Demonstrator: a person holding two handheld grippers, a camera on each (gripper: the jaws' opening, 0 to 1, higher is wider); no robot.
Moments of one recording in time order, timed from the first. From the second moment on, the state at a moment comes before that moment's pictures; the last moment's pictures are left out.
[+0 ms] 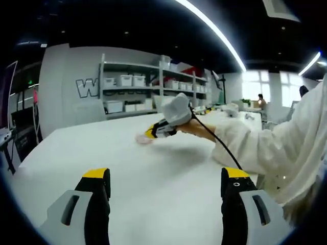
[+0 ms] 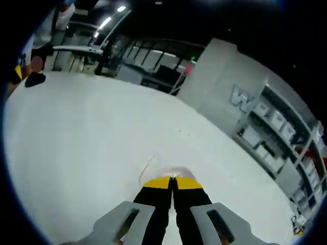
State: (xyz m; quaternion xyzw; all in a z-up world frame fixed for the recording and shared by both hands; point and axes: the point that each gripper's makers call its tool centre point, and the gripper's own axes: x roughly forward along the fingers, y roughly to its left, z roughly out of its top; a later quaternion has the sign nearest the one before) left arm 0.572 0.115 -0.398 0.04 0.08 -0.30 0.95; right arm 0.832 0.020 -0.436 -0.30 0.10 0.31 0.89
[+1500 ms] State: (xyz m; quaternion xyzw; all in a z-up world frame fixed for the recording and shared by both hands) left arm 0.569 0.115 -0.393 0.03 0.08 -0.30 0.95; right arm 0.819 -0.008 -0.402 -0.23 0.04 0.29 0.93
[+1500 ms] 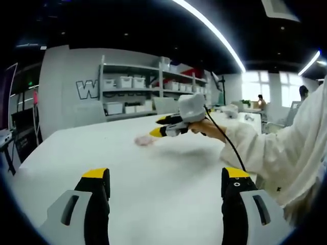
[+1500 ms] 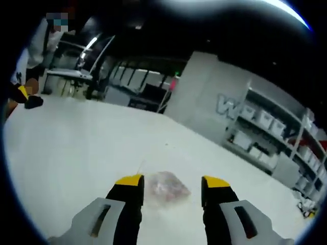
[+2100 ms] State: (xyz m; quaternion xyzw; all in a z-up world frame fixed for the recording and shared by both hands) left arm 0.568 0.114 -0.393 0.03 0.07 -0.30 0.95; right arm 0.812 -0.013 -0.391 -0.21 0.01 0.28 0.94
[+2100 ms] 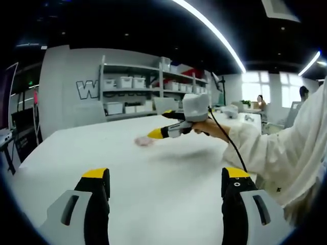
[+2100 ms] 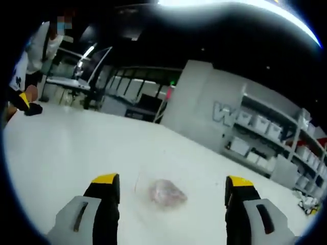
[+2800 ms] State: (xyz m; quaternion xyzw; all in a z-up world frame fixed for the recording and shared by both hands) left arm 0.568 0.113 -0.393 0.03 0.07 -0.30 0.95; right arm 0.801 -0.008 -0.386 -0.19 -0.01 0.30 0.93
